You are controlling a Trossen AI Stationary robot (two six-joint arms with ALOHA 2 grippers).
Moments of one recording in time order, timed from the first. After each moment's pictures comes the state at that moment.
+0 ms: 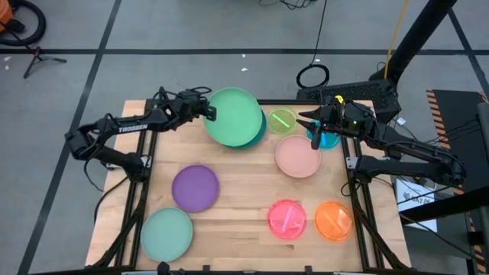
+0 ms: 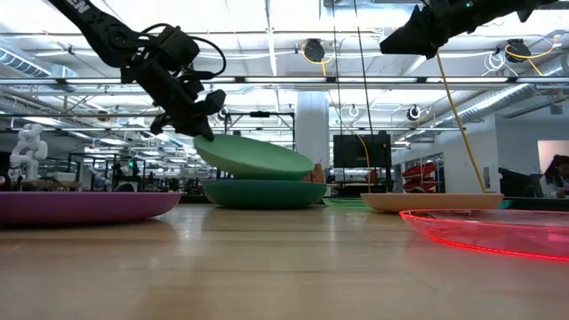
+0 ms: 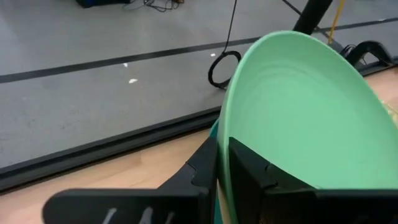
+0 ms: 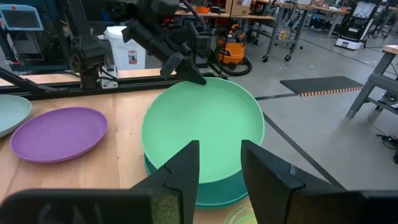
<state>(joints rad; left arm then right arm) 0.64 1.35 0.72 0.08 -0.27 -0.41 -0.42 0.74 0.68 -0.17 -0.03 -0.10</state>
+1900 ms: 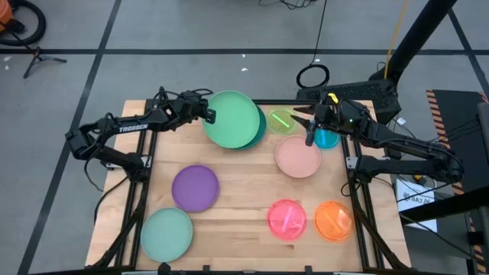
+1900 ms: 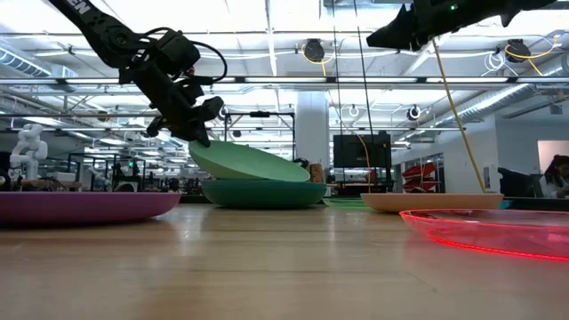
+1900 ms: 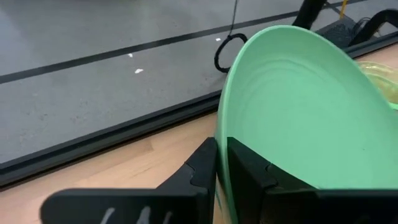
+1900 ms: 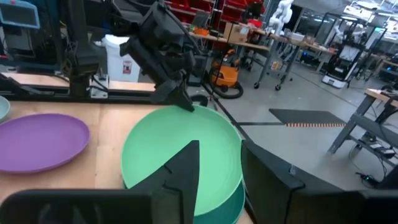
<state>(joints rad) 0.64 1.36 0.72 0.02 -0.25 -0.36 -0.42 0.82 0.68 0.01 -0.03 -0.23</state>
